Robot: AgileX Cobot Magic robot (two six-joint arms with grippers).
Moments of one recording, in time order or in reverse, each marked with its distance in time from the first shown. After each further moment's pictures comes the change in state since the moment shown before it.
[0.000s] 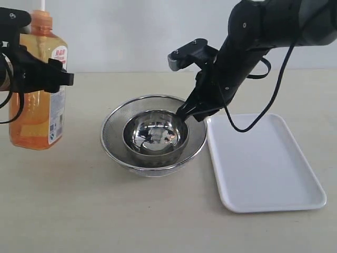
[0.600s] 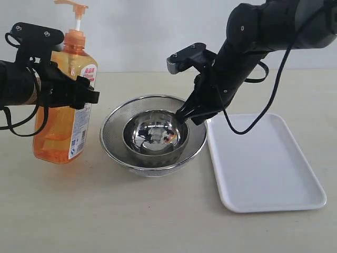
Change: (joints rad) left arm -0.085 0.061 0.000 0.004 -0.049 -0.002; right arm 0.000 0.013 0.000 0.031 0.007 -0.015
